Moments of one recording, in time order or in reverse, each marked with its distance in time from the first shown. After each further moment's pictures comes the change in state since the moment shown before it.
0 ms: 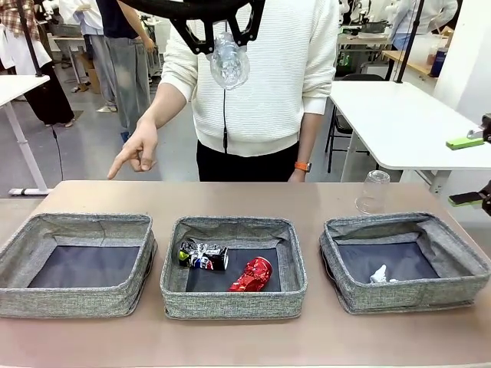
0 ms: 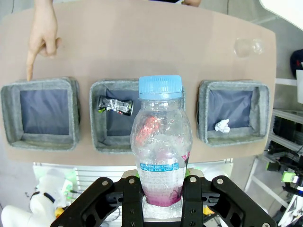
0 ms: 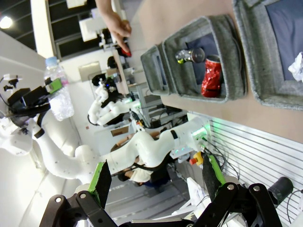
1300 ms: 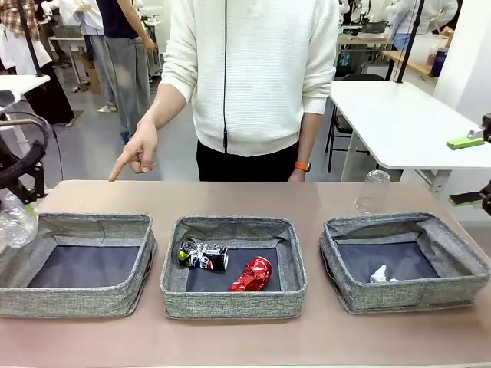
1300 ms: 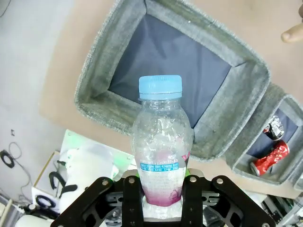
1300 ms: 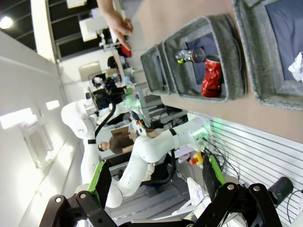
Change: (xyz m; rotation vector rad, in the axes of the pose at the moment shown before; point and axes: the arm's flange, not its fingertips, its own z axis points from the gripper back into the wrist) left arm -0.089 0.379 -0.135 0.121 0.108 0.430; right arm 0.000 0.000 0.000 0.000 0.000 -0.001
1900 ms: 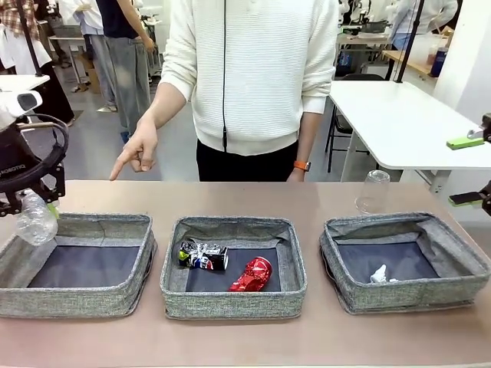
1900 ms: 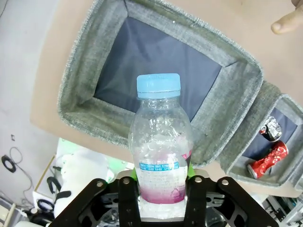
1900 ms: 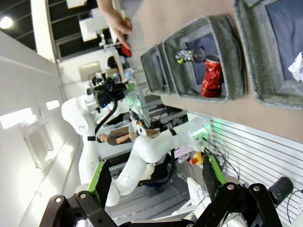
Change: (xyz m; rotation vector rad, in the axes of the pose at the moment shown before) left arm 0.006 -0.023 -0.015 0.001 0.009 -0.035; right arm 0.000 0.000 0.000 0.000 0.000 0.000
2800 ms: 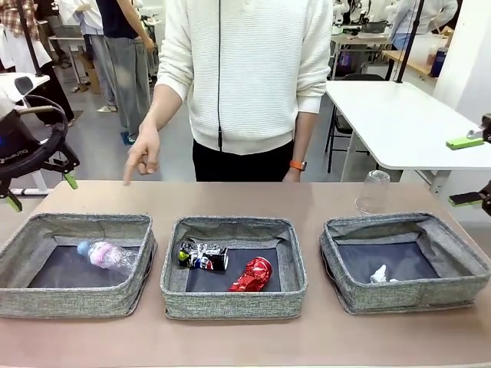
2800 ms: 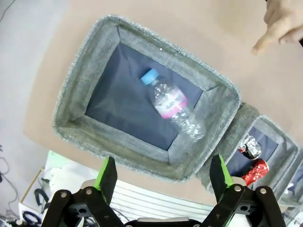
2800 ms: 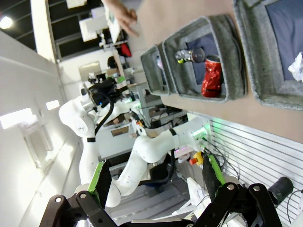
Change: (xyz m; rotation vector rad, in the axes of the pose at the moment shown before) left arm 0.005 -0.008 0.017 -0.061 -0.117 0.055; right arm 0.000 0.000 0.000 0.000 0.000 0.000
